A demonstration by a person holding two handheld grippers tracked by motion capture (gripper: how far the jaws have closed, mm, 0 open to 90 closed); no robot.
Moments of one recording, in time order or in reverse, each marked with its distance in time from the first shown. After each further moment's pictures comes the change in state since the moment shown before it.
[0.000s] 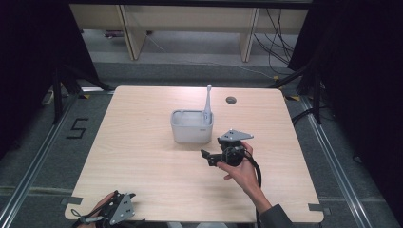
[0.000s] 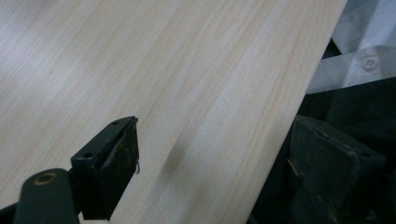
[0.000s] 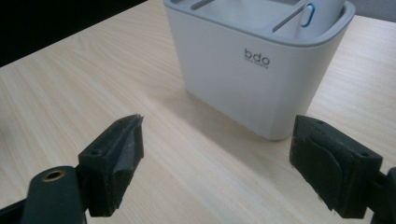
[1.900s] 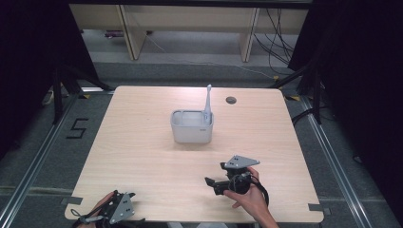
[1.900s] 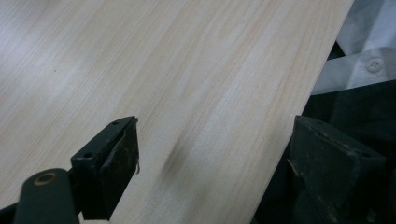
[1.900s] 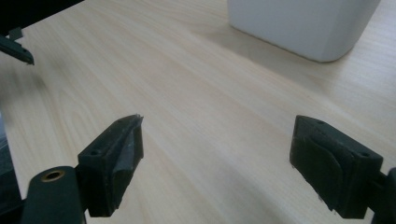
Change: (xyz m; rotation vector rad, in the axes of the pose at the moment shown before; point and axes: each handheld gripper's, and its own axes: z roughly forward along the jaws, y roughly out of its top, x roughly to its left) left arm 0.001 -0.001 0.000 -0.010 0.003 -0.005; right arm 0.029 -0.057 -0.033 0.089 0.096 0.022
